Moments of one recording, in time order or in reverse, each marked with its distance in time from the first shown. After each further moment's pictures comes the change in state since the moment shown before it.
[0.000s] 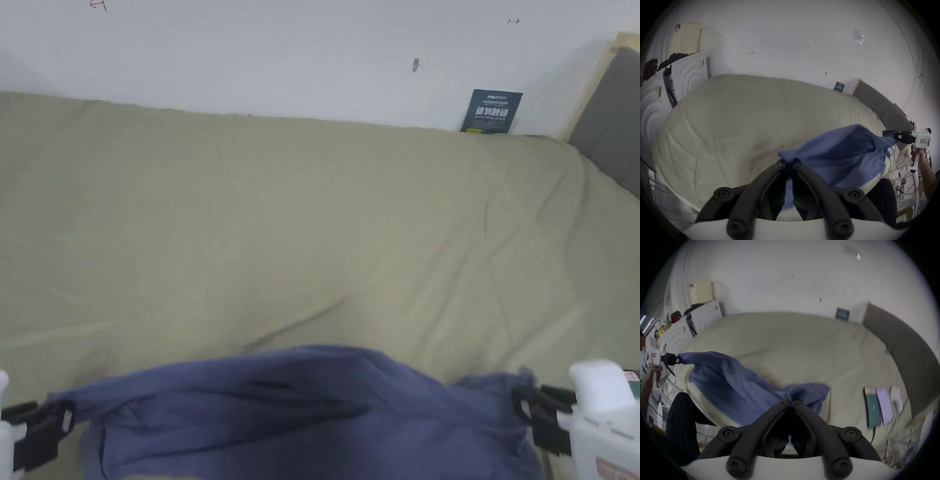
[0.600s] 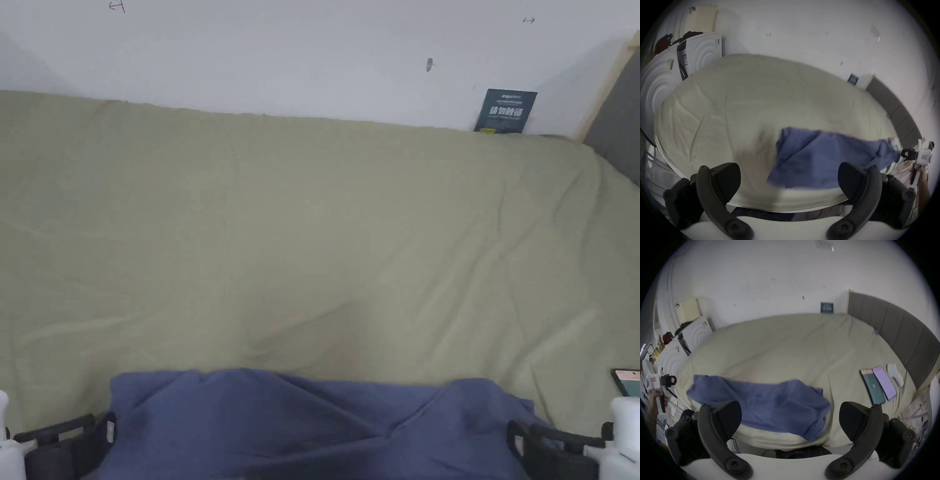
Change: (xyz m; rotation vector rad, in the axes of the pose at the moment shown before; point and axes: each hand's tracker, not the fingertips) left arm 0.001 -0.016 0.022 0.158 0.028 0.115; right arm -0.020 -0.010 0.035 0.126 -0.017 -0.167
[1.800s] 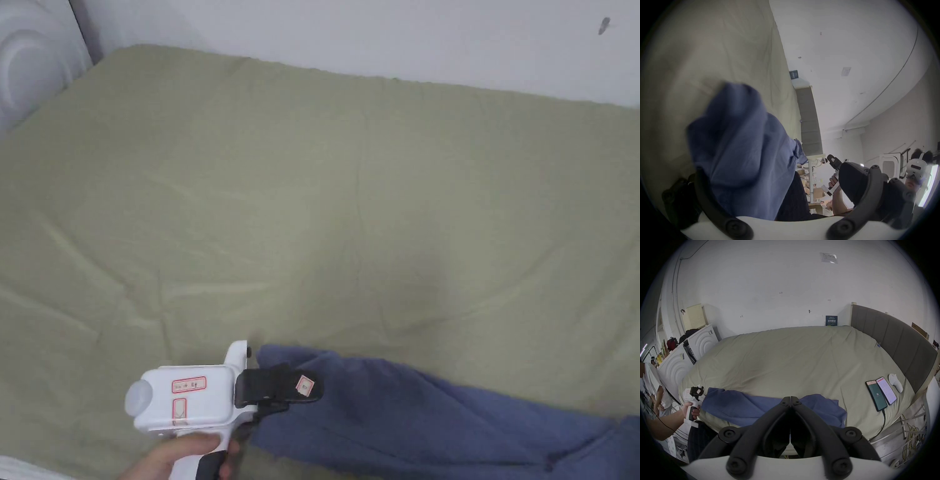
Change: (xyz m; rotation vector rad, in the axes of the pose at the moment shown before) left arm -0.063 -0.032 -0.222 -0.443 -1.067 0.496; right arm -0.087 0.041 0.026 0.057 0.001 -0.009
